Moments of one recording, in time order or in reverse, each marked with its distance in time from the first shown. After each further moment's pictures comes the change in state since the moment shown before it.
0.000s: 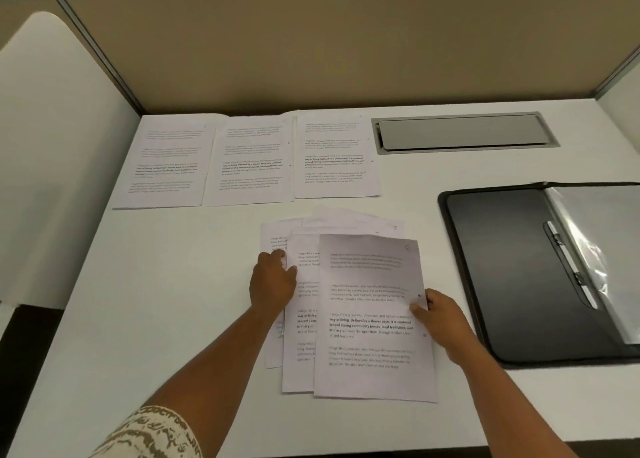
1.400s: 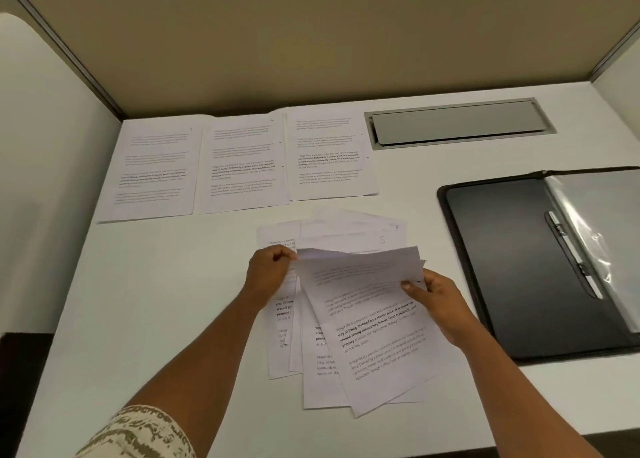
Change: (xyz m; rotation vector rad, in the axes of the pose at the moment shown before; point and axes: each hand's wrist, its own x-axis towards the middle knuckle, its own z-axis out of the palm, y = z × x) left_hand 0.031 0.010 -0.024 -0.517 -0.219 -0.023; right_hand 0.015 -0.025 0.000 0.402 -0.123 -0.160
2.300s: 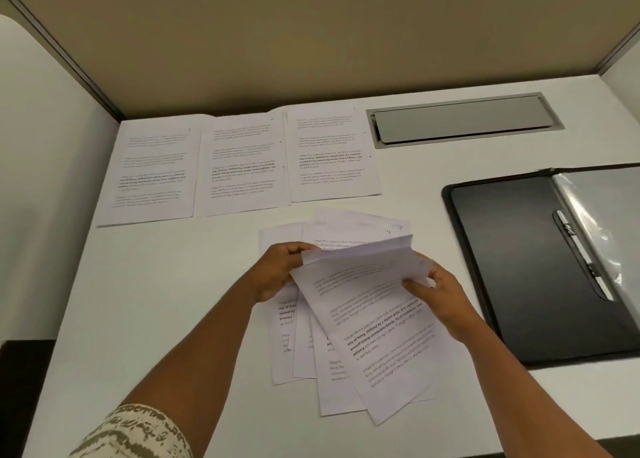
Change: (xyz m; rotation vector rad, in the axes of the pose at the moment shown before) left_hand 0.014 0.021 -0.005 -0.298 -0.475 -0.166; right_hand 0.008 -0.014 0.005 -0.128 0.033 -0.039
